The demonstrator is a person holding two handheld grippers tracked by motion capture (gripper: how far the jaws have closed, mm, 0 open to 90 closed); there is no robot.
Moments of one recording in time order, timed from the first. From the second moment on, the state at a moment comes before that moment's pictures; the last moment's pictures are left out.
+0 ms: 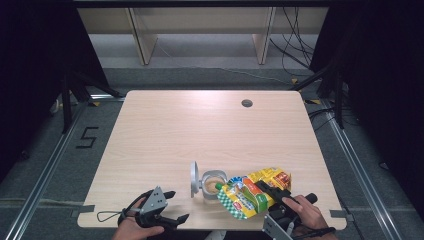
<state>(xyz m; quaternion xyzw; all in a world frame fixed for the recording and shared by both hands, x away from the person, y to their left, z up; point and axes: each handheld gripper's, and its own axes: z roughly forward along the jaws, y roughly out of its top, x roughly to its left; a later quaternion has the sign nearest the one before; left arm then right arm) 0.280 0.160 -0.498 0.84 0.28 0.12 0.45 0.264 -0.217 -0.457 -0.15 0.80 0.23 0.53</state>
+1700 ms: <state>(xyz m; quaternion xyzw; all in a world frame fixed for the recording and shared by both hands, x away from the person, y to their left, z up) 0.280 0.161 -0.496 0.84 0.28 0.12 0.45 0.330 -0.242 -0.480 0.10 0.80 0.49 0.34</state>
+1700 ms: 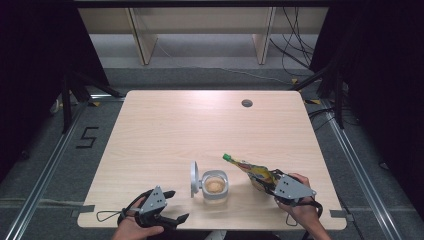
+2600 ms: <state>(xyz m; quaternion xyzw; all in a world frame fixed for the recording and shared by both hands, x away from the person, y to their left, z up) 0.280 0.162 -0.495 0.84 0.27 0.12 0.46 0.341 -0.262 -0.486 0.19 0.77 0.53 0.29</state>
